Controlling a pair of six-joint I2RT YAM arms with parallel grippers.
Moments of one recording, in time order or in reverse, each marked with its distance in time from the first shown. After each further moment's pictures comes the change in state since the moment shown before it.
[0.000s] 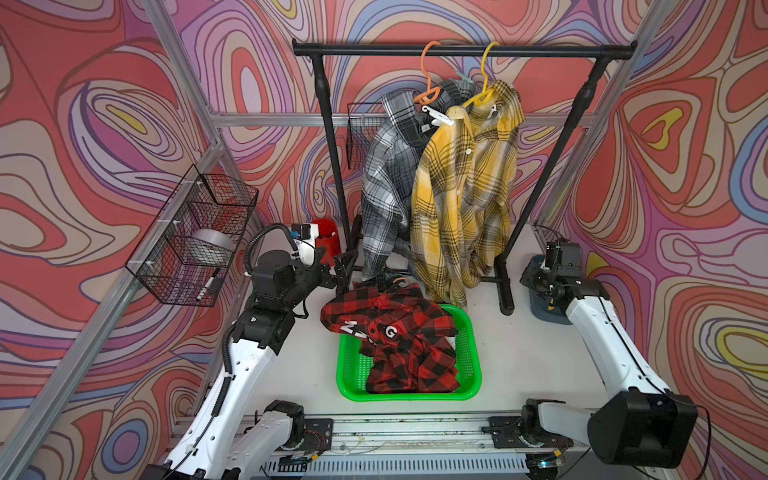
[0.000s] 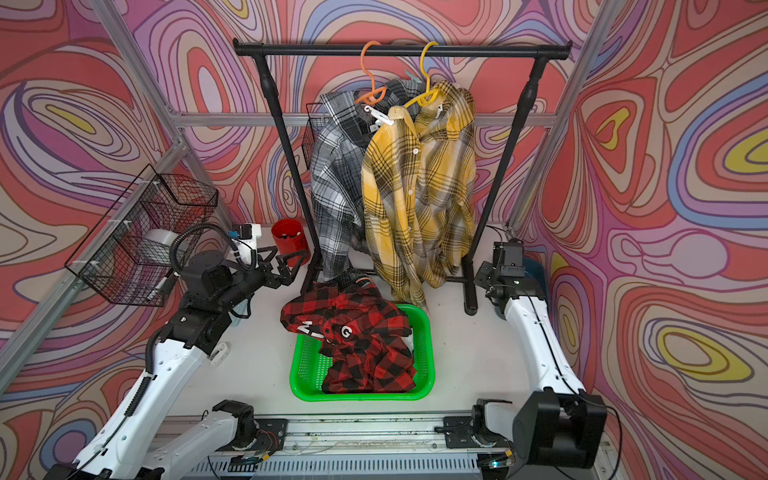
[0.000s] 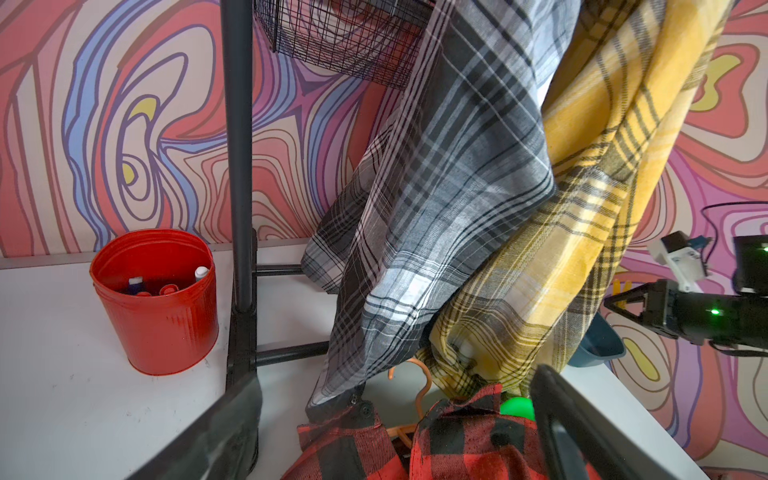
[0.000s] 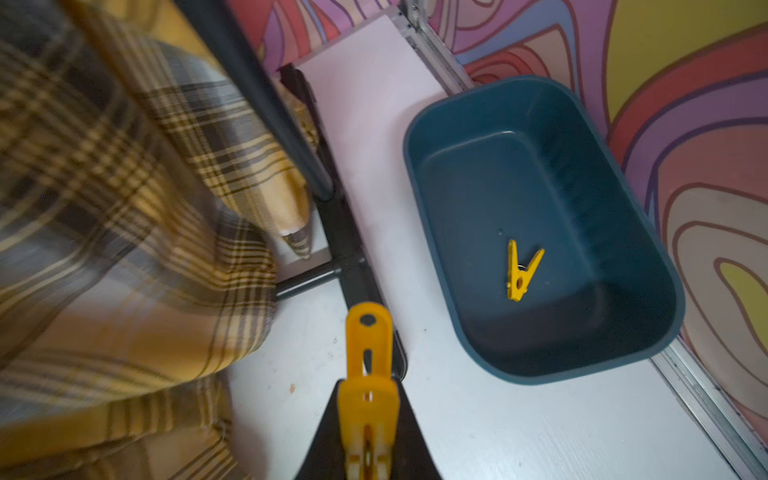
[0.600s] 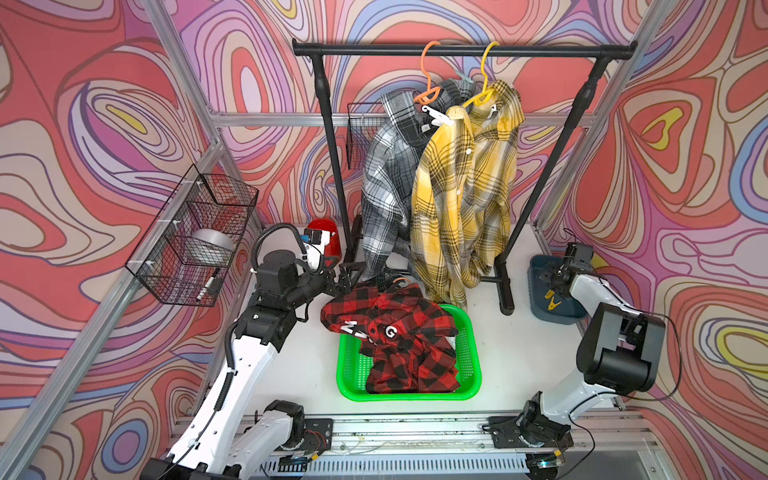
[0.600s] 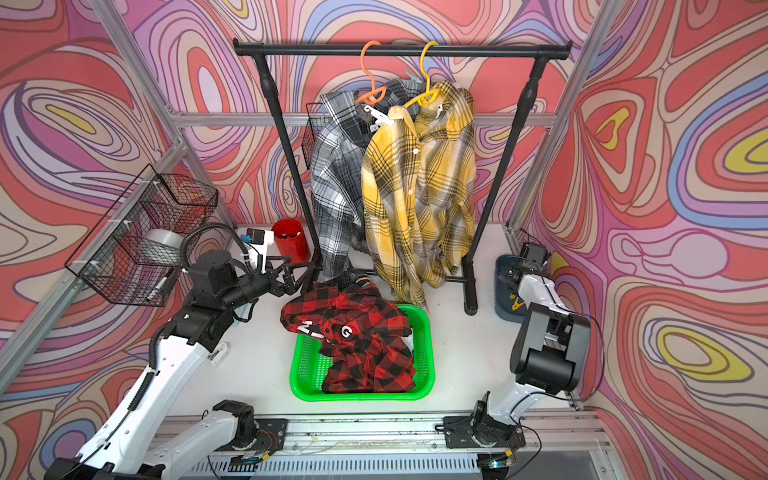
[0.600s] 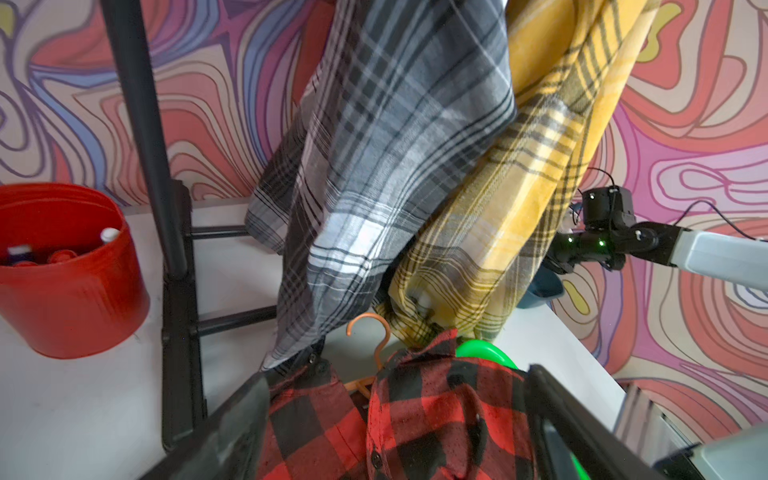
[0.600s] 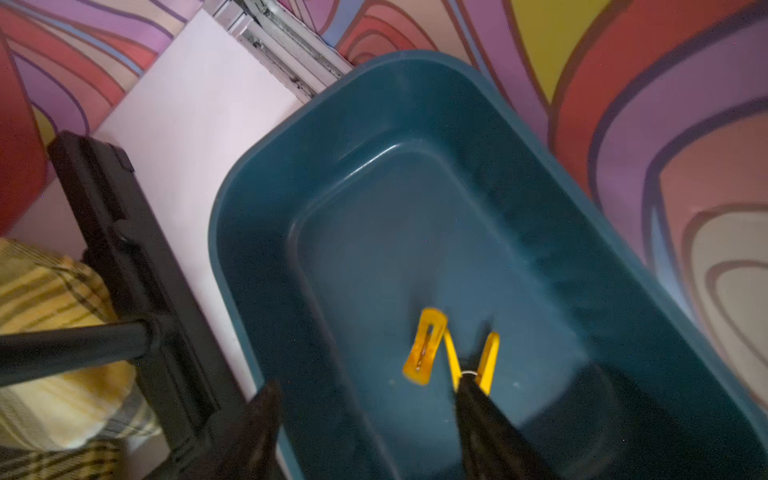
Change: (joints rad) left arm -0.013 0.044 0.008 -0.111 0.192 0.009; right arm -0.250 0.384 0.055 0.259 -0.065 0.047
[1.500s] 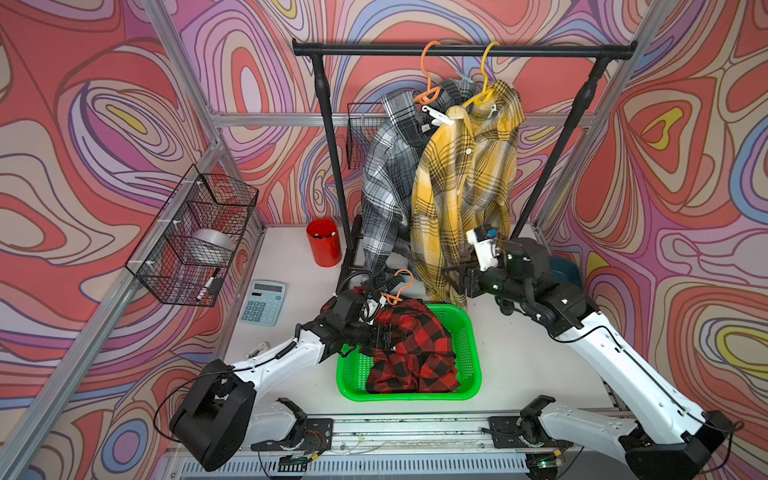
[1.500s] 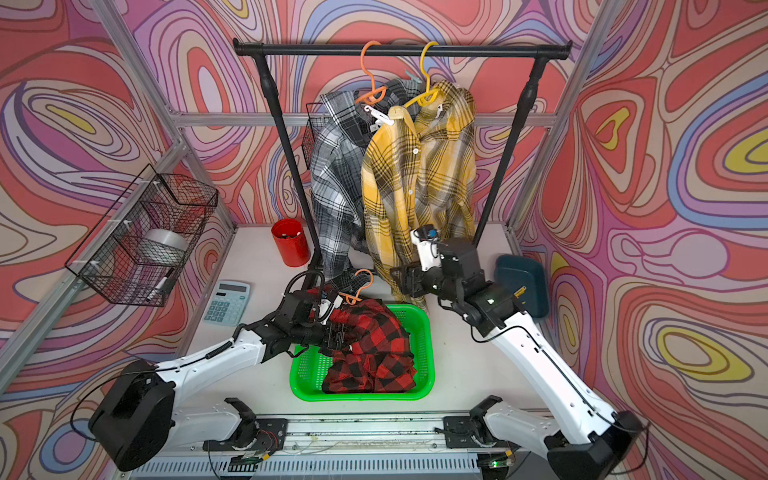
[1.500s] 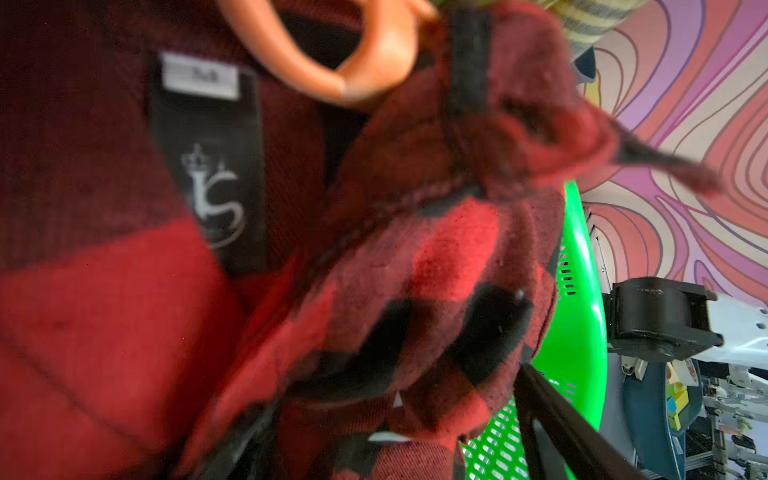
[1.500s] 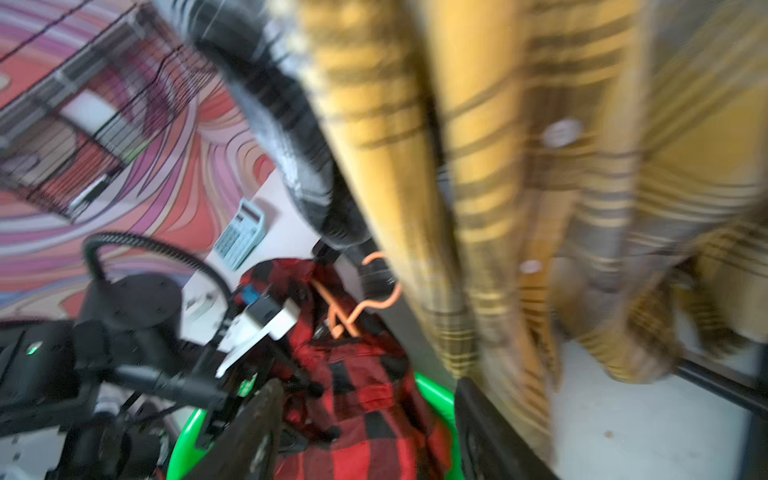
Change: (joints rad) left arm -0.369 0.301 -0.372 0.188 0.001 -0.246; right arm 0.959 -0.510 0.111 -0.266 -0.268 -0.174
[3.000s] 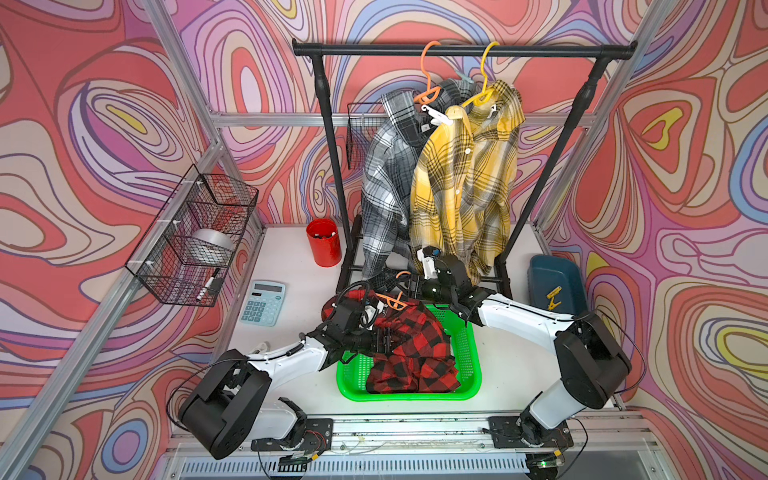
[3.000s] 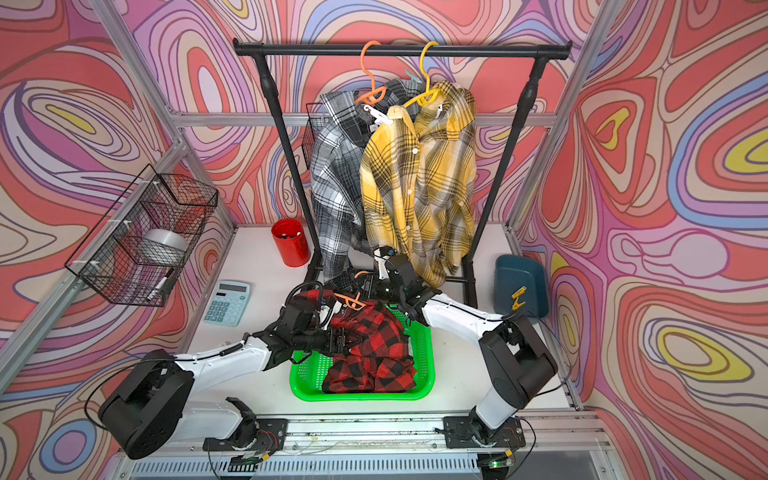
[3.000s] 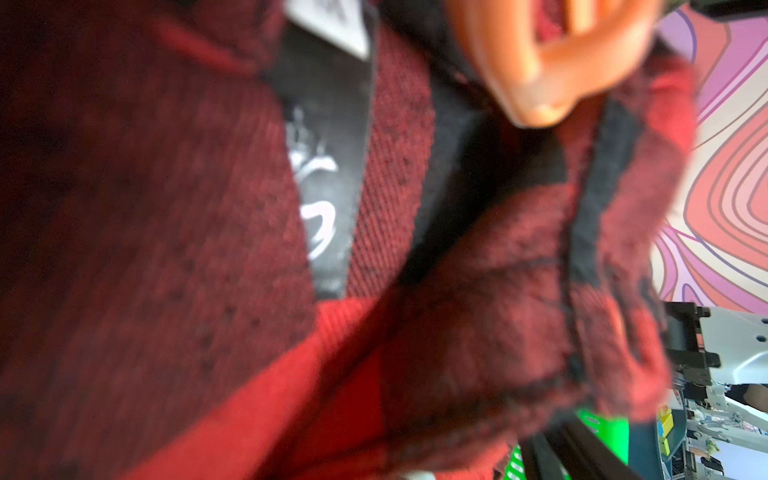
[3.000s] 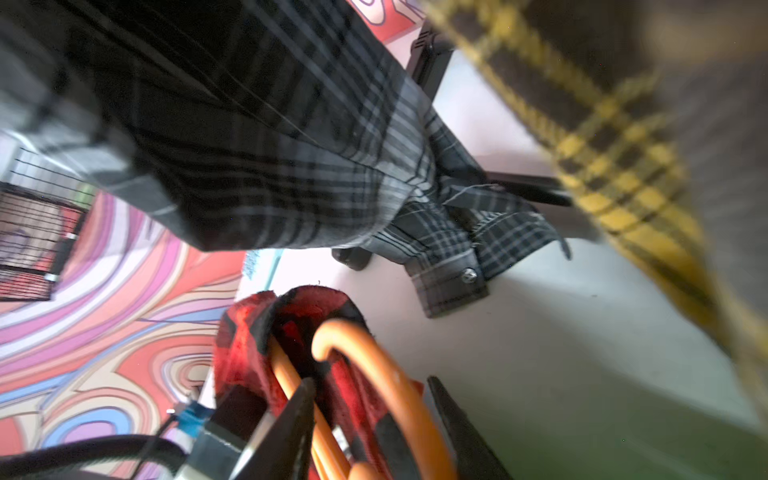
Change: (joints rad) left arm -0.002 0.052 -0.121 0.242 0.006 -0.085; right arm 0.039 0.457 -0.239 0.749 -0.109 0.419
